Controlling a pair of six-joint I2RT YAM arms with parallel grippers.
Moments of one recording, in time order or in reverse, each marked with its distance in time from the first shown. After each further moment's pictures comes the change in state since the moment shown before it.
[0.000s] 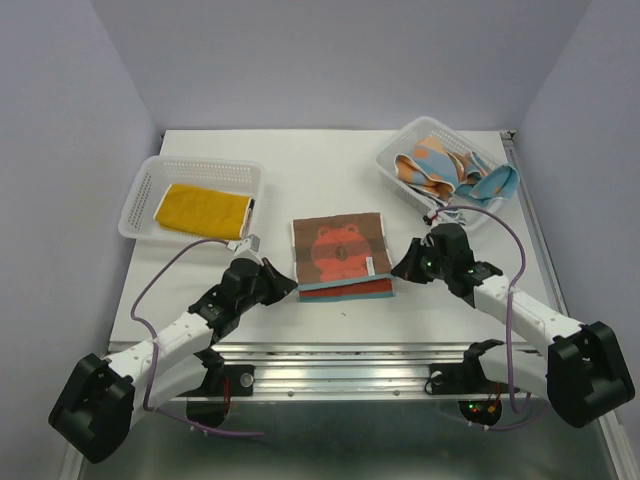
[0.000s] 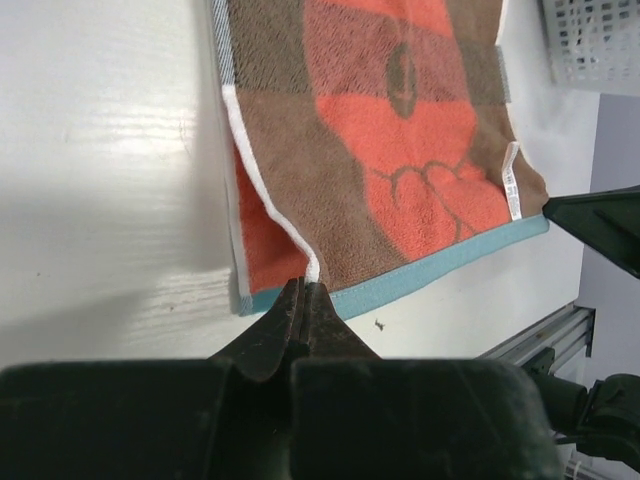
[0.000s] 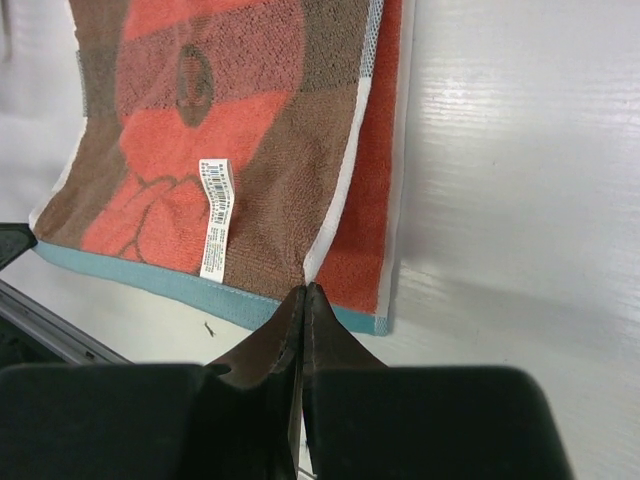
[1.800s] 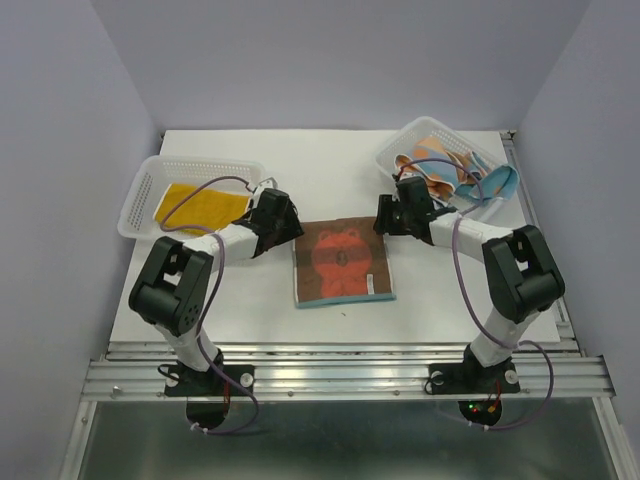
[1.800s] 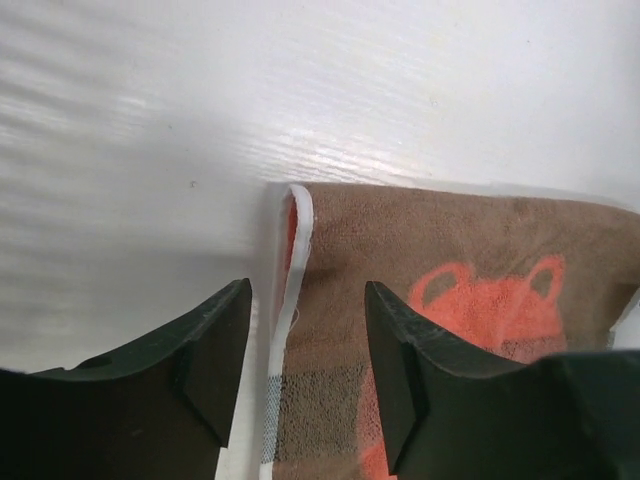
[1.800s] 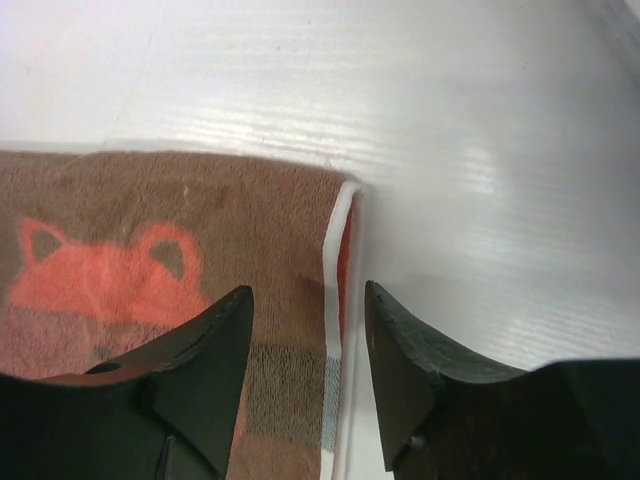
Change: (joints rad) left arm 0.140 0.756 0.627 -0.109 -0.158 0.185; right arm 0.000 0.601 0.472 0.077 0.246 -0.216
